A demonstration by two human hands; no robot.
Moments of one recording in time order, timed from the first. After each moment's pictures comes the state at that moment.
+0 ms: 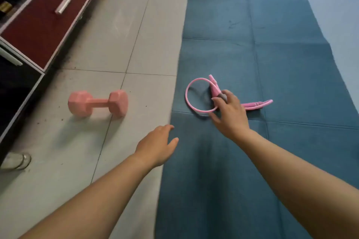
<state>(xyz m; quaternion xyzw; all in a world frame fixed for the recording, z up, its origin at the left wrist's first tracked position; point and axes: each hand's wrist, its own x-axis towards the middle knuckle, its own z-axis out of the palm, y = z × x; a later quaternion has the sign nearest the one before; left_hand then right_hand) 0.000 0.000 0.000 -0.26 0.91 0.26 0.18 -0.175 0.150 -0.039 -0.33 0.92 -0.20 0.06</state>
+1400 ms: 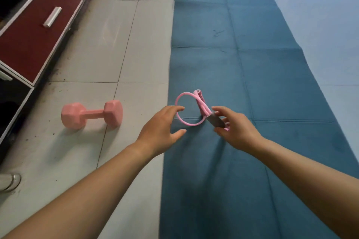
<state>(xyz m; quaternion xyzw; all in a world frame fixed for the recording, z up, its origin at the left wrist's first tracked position) -0.025 -0.015 0.034 -0.10 0.94 0.32 -0.01 -0.144 0.183 0.016 -0.29 0.87 -0.33 0.20</state>
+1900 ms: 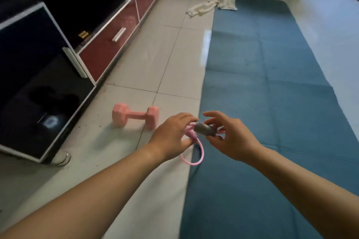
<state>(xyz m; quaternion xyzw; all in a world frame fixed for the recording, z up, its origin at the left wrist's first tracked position) 0.029 -0.048 0.080 -0.11 0.94 0.31 -0.06 -0.082 0.106 0.093 -0.44 0.82 -0.33 0.16</state>
